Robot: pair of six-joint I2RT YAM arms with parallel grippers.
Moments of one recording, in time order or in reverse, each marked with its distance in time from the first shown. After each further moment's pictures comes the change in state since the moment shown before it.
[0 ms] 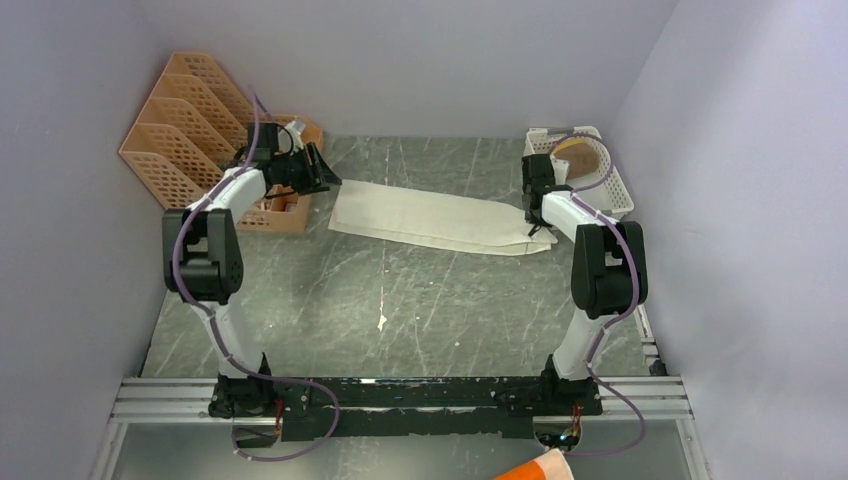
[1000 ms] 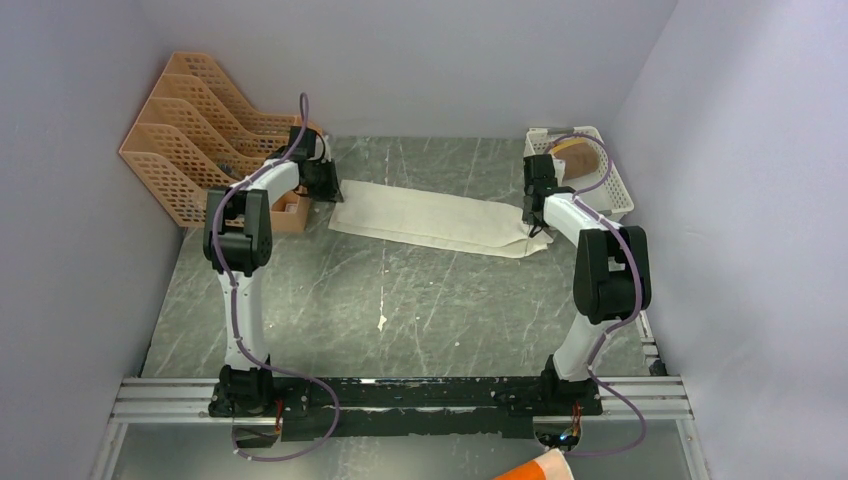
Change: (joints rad) left arm -0.116 0.348 0.281 -0.173 -0.345 0.156; right arm 0.000 -0.037 -0.026 0.014 -0.110 -0.039
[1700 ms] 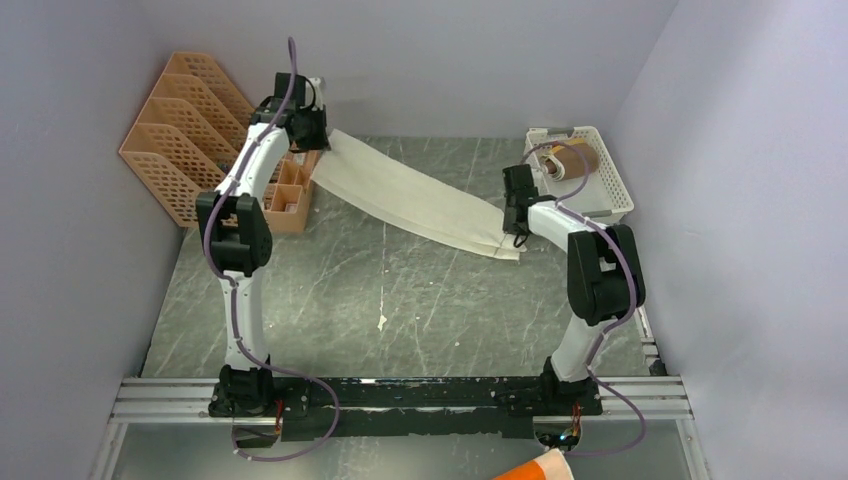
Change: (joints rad) left arm 0.002 0.016 0.441 -0.229 -0.113 0.086; right arm 0.087 -0.008 -0.070 0.036 -0.063 0.020
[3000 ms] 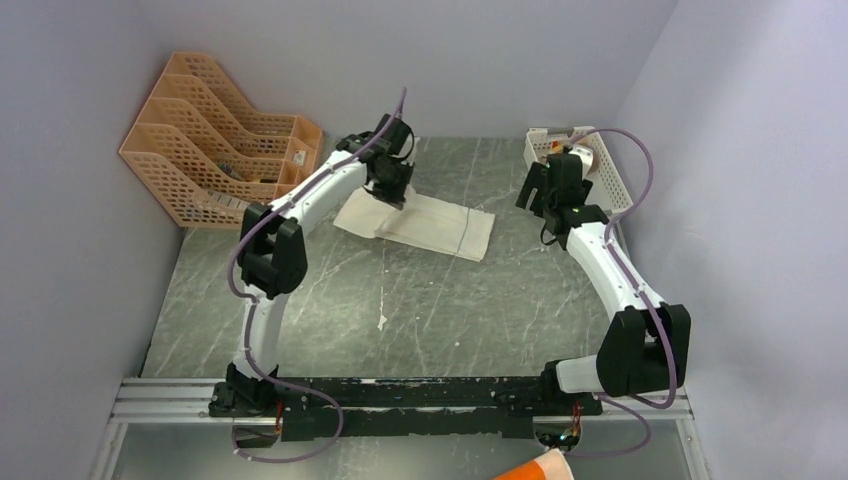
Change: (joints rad) left arm -0.409 -0.117 -0.138 -0.231 -0.111 -0.047; right arm -0.064 -0.424 -0.064 0.002 -0.030 0.087
